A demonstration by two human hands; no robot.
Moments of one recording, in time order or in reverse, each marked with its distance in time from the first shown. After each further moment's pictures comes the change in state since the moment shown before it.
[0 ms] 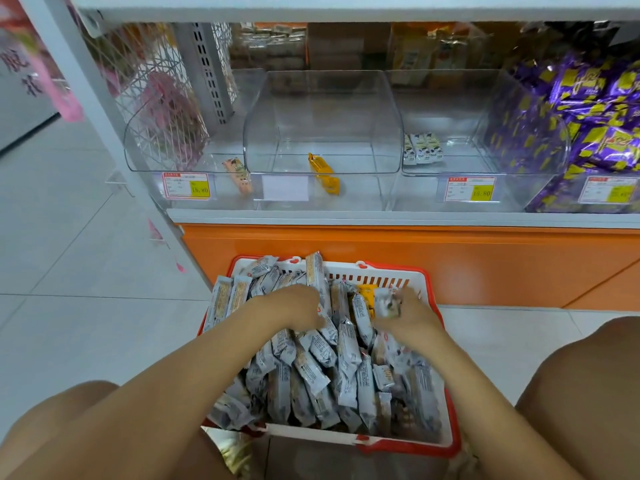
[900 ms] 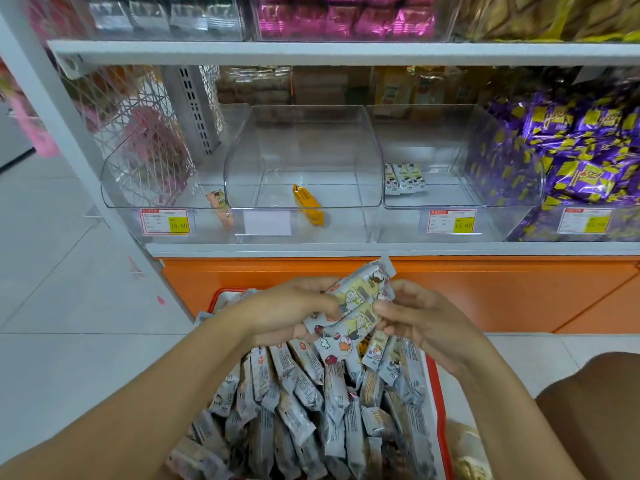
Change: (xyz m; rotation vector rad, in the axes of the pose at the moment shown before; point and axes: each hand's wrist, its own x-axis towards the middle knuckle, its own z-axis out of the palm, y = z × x) left_hand -0.027 0.016 -0.043 -1.274 -0.055 0.344; right_hand -0.032 -0.034 -0.072 0.879 -0.282 -0.308
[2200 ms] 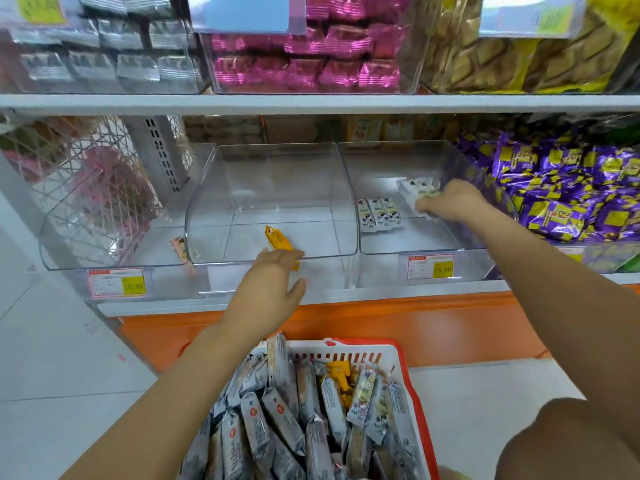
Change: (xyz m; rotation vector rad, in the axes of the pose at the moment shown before) left_hand 0.072 0.040 -0.046 1.086 0.725 0.452; right_hand 0.159 -0.164 -0.130 -1.249 0.730 0.080
